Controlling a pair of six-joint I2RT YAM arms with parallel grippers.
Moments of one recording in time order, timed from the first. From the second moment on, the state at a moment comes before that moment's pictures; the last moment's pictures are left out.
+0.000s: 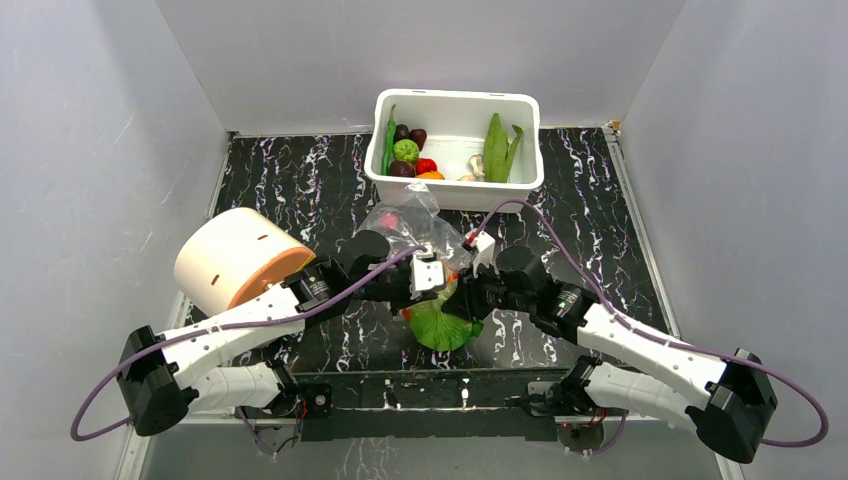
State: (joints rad) left arm -0.95 1.12 0.84 -0.25 0.41 0.40; right arm 0.84 0.94 0.61 -0.18 -0.26 0.39
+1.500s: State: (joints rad) left arm -0.96 1.08 0.93 -0.40 0.44 0.39; right arm 0.83 0.71 0.52 -0.09 -0.31 0.38
